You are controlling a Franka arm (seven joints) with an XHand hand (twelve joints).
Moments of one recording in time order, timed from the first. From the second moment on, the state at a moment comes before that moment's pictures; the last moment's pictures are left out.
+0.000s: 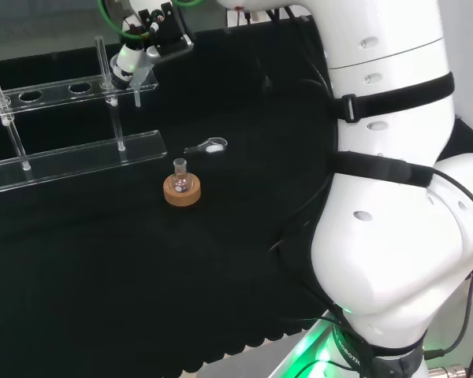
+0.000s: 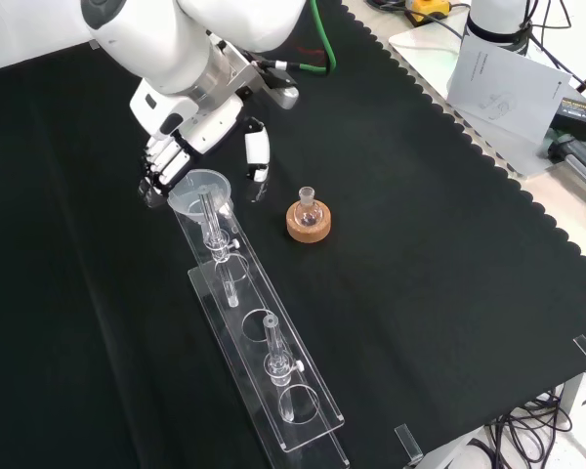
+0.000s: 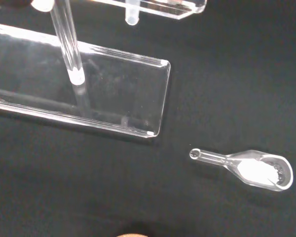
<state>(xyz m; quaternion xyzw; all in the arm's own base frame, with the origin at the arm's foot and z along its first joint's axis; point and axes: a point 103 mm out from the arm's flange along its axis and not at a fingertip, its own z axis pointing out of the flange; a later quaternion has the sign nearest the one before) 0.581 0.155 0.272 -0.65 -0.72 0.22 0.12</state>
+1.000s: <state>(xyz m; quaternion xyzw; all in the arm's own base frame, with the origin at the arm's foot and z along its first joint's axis) 0.585 0.160 0.260 -0.64 -0.73 0.22 0.10</state>
